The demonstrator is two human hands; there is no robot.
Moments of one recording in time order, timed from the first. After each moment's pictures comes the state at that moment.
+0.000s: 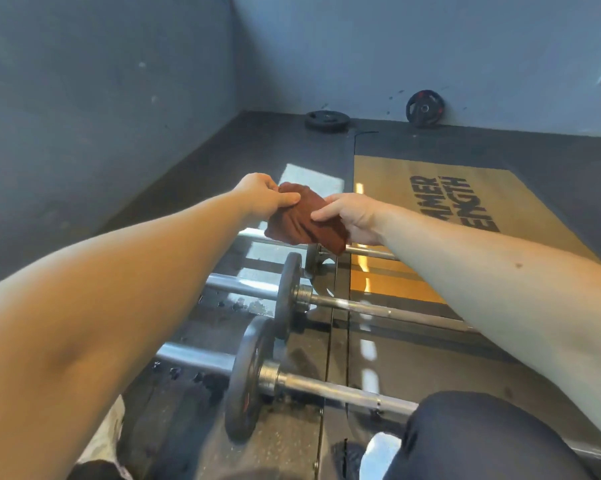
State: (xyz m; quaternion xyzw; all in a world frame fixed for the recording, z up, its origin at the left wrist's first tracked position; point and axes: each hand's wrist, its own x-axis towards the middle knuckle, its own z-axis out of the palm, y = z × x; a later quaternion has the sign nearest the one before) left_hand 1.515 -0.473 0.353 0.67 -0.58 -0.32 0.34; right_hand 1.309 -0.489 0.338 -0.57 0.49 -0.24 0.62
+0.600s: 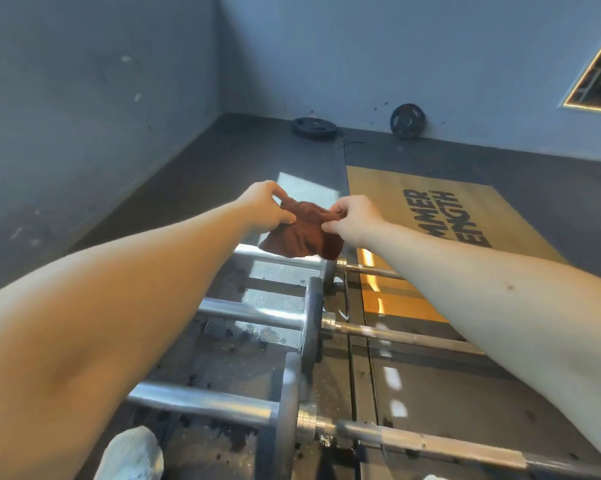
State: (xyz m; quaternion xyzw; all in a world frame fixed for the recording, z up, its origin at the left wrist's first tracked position) left_hand 1.624 -0.542 0.344 0.62 -0.65 -0.32 0.29; right_hand 1.413 -0.549 0.330 -0.69 0.63 -0.26 0.24
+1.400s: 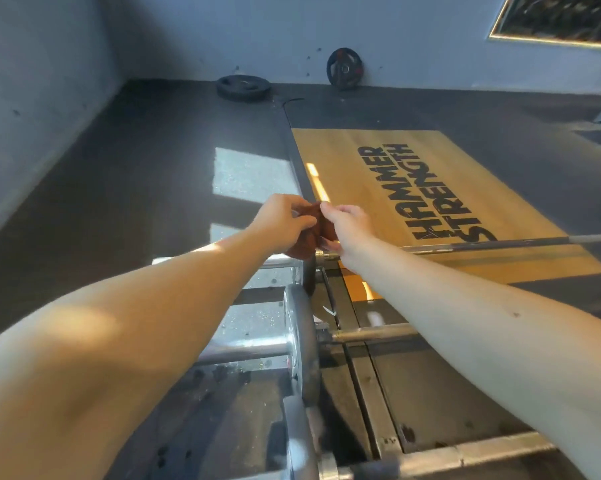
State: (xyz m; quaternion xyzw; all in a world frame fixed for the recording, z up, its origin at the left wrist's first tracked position) left_hand 1.544 -0.667 0.257 0.51 -0.74 -0.37 0.26; right_hand 1.400 -0.640 0.233 -0.28 0.65 -0.53 0.46
